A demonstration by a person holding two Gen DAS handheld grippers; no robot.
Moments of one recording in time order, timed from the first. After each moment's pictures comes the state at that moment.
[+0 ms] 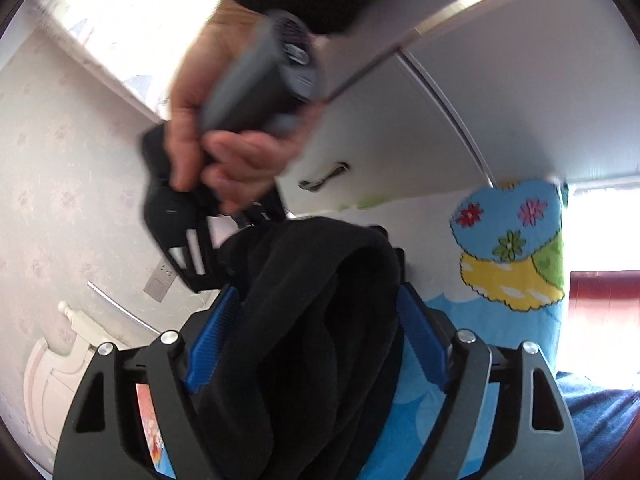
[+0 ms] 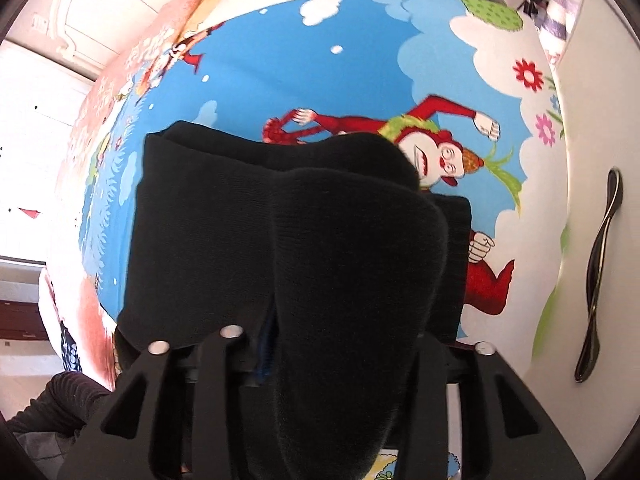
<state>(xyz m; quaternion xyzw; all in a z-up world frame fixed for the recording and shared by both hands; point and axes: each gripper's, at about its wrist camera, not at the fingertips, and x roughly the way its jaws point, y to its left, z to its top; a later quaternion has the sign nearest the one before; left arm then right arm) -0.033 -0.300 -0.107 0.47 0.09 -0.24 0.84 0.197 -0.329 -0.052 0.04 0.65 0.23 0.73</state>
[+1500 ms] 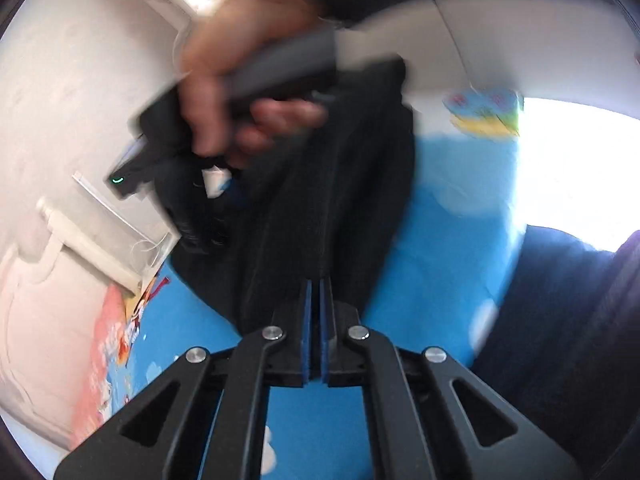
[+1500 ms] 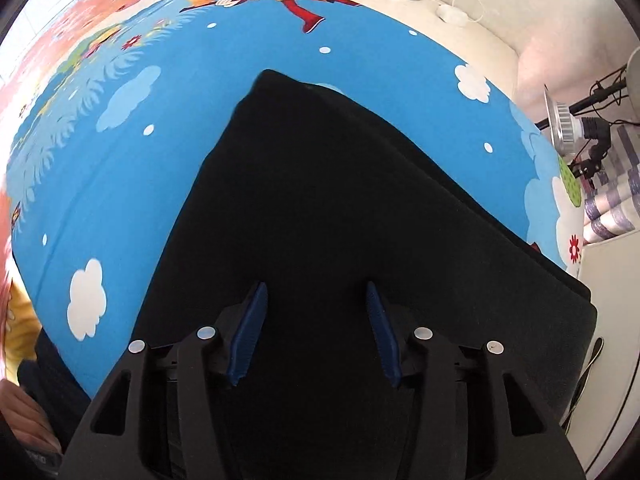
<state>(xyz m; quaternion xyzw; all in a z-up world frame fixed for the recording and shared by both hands) -0.068 -0.143 -0.113 0.39 0.25 -0.25 0.85 0.161 -0.148 -0.064 -0.22 0.57 0.22 0.76</state>
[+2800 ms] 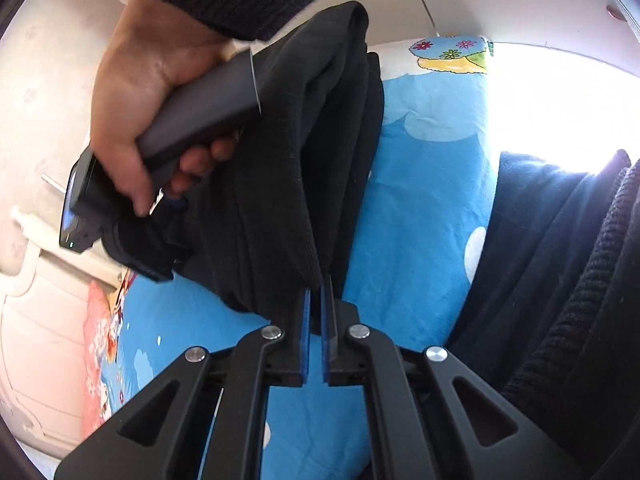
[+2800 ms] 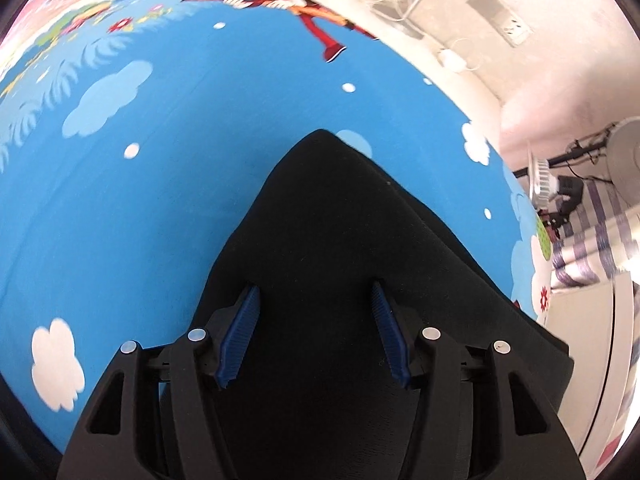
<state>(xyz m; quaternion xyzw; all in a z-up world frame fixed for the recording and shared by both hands) -0.063 -0.123 -0.133 0.44 0.29 -0.28 0.81 0.164 -0.073 -0.086 -0.30 0.50 0.16 0.80</state>
